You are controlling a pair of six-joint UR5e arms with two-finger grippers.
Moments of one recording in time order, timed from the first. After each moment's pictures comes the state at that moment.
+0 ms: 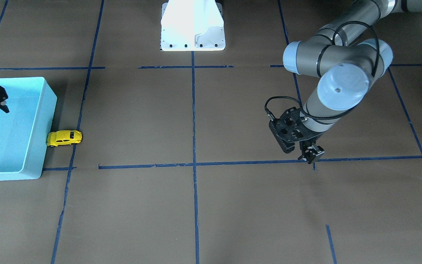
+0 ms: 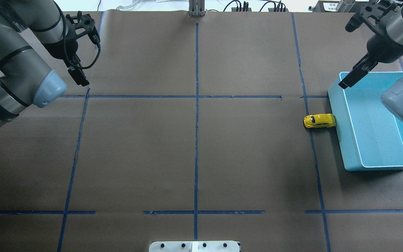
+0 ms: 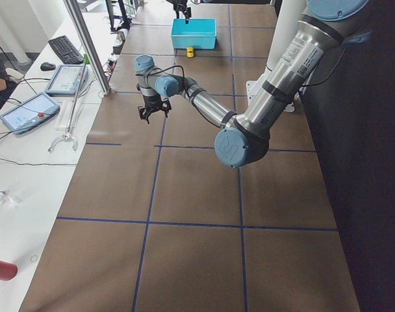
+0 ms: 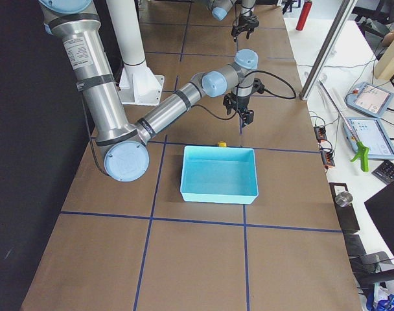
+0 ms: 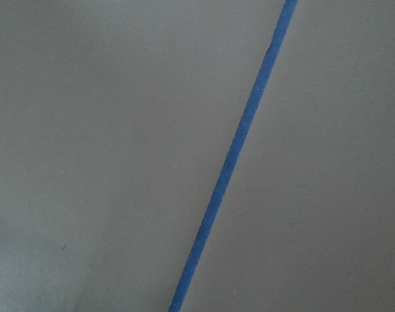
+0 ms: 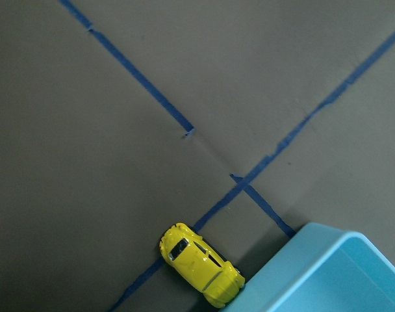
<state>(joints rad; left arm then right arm) -1.04 -2.12 -1.55 -1.48 -2.20 0.34 1.06 -1.25 1.91 -1.73 2.25 -0.18</state>
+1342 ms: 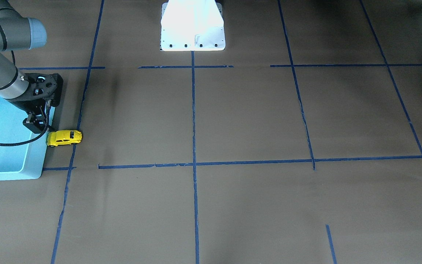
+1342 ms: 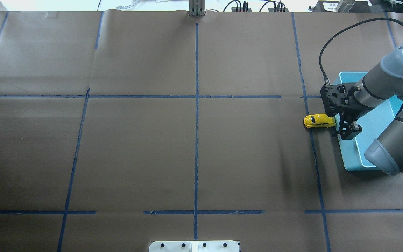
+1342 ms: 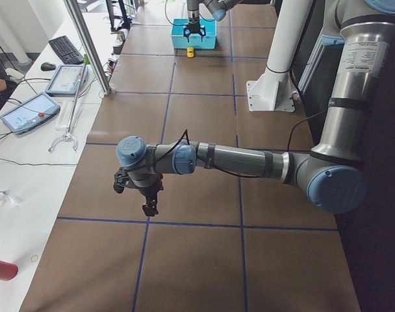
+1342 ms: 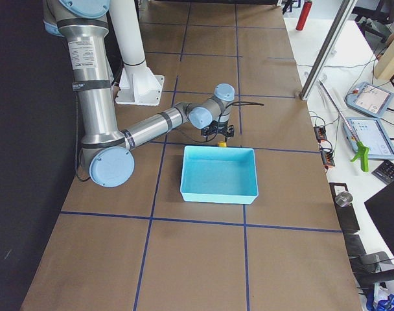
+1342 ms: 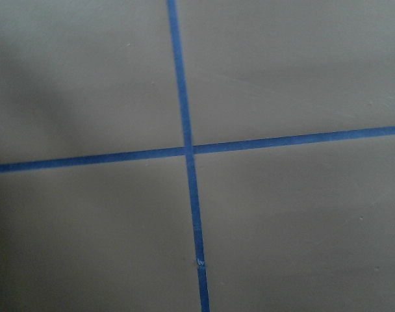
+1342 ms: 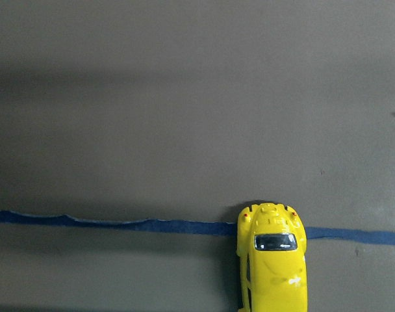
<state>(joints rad) -1.52 -1.70 -1.55 -1.43 -2.36 0.00 0.87 -1.43 1.81 -1.40 2.18 -0.74</state>
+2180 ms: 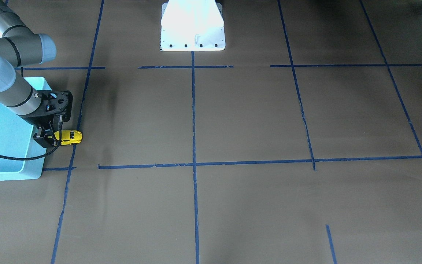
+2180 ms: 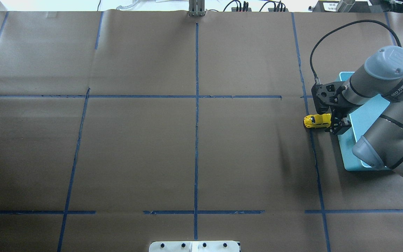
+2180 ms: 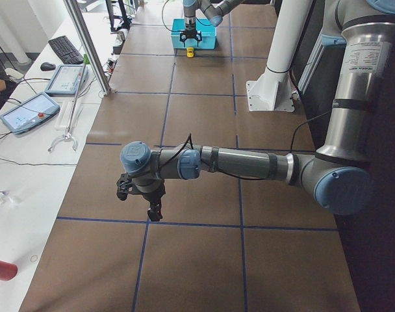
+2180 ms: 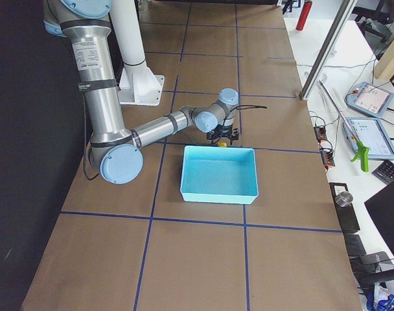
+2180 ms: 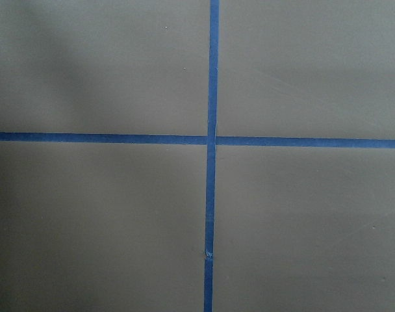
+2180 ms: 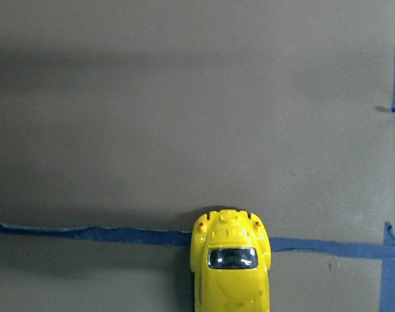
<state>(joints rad) -1.53 -1.65 -1.56 -1.46 -2.36 -0.01 0.86 -1.37 1.69 -1.33 2.13 -0.74</state>
